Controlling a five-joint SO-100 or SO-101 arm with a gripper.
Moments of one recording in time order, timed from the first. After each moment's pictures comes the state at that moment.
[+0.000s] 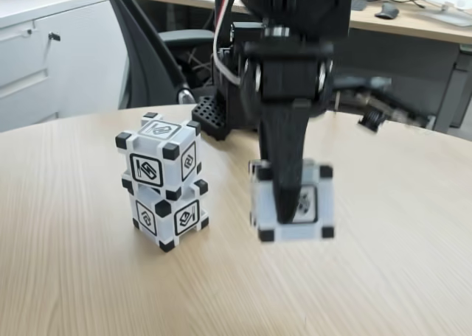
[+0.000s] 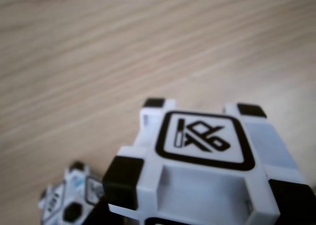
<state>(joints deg) 4.7 110.6 115.9 69.3 6.4</state>
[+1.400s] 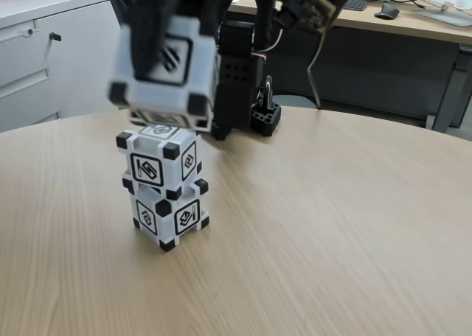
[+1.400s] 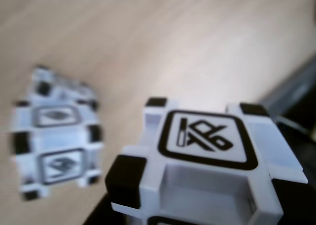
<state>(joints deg) 22.9 123.9 106.0 82.3 0.3</state>
